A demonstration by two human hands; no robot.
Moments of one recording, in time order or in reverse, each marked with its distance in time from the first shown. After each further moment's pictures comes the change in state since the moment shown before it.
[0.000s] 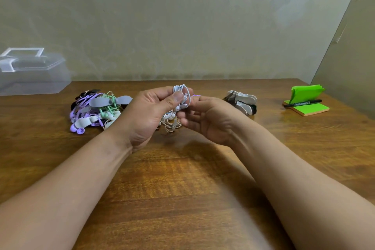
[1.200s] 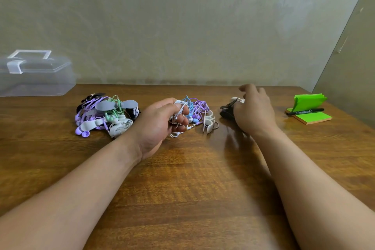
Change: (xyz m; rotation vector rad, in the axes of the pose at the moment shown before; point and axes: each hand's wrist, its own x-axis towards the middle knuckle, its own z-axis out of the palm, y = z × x) left_hand 0.004 -0.007 0.004 -0.048 0.108 -0.161; right_hand 0.012 -0.027 -0.079 -1.390 0.881 -0.329
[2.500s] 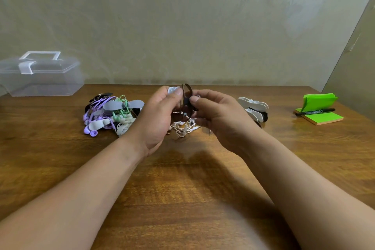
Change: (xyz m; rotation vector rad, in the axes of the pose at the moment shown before) left_hand -0.002 0.010 -0.004 0.004 0.072 0.153; right_hand -0.058 -0.075 0.000 1.192 -0.605 0.020
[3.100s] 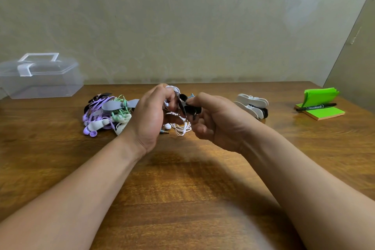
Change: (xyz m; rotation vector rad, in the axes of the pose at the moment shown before) left_hand -0.001 0.004 -0.003 0.139 0.062 0.097; right_hand -0.011 -0.013 0.007 0.095 -0.186 0.258
